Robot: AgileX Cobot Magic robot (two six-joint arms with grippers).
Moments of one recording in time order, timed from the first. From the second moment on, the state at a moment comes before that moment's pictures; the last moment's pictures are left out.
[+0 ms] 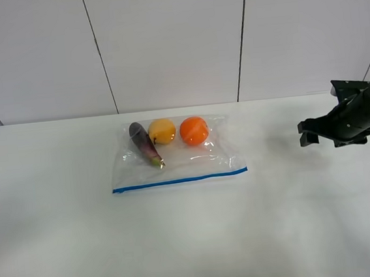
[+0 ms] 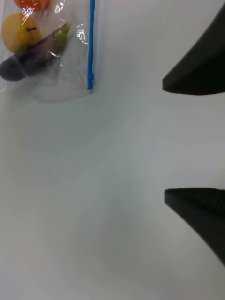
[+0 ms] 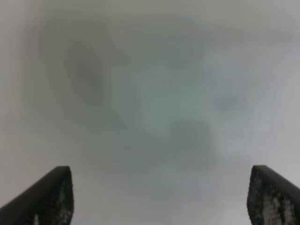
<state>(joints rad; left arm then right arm) -0.09 0.00 -0.49 0.05 1.06 -0.17 -0.14 1.84 -1.04 0.30 0.36 -0.26</state>
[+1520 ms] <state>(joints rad) -0.09 0.00 -0.49 0.06 1.06 -0.17 -0.14 1.07 -1.06 0.26 0.75 -0.26</state>
